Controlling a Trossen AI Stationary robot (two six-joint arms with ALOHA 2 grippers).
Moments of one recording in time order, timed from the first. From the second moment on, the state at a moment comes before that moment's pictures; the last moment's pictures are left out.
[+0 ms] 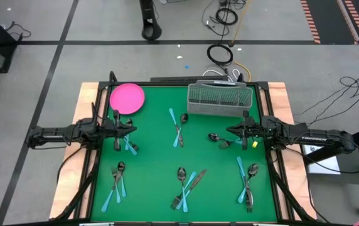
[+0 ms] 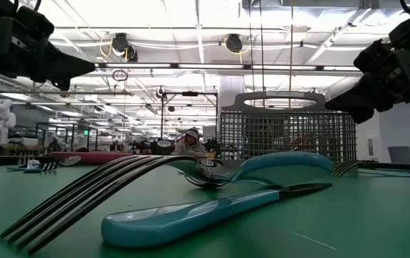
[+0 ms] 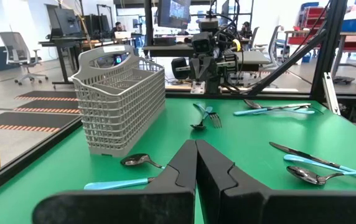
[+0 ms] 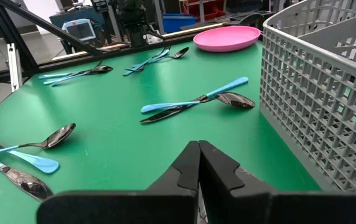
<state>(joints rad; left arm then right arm) 0.01 0.03 0.03 -0.03 -0.08 0.03 -0.19 0.27 0.01 0.02 -0.05 0.17</state>
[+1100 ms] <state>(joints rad) 0.01 0.03 0.03 0.04 -0.10 -0.09 -0.19 0.27 0.01 0.10 -0.05 0.27</state>
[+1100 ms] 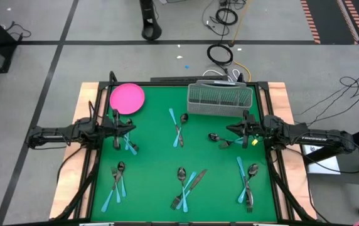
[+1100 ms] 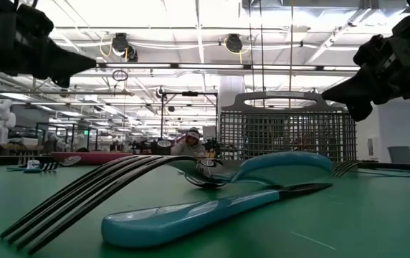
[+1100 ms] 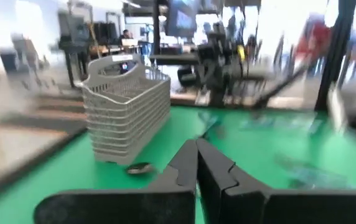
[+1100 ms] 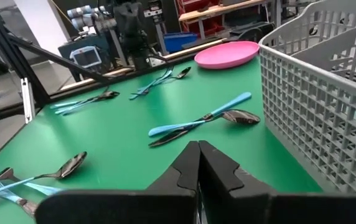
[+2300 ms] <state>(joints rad) 0.01 0.08 0.05 0.15 -0.09 -0.36 -0.10 1.09 0.75 -0.35 -0.06 0.18</state>
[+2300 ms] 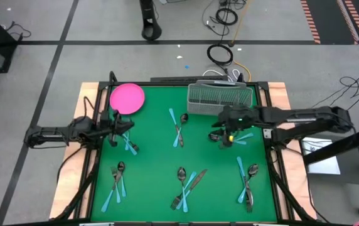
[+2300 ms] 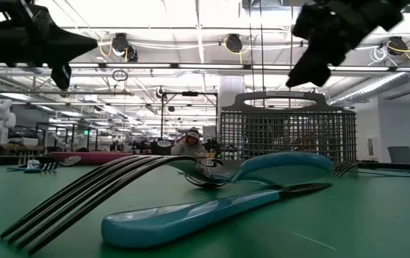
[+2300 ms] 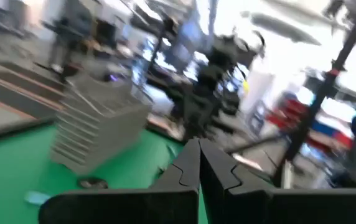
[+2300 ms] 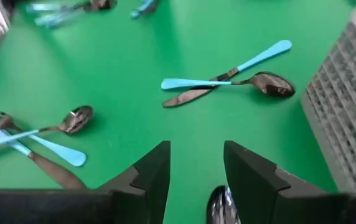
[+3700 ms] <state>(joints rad) -0.10 0.72 0.42 0.01 -0.29 0.23 -0.14 2.05 1.63 -0.71 0.10 0.88</state>
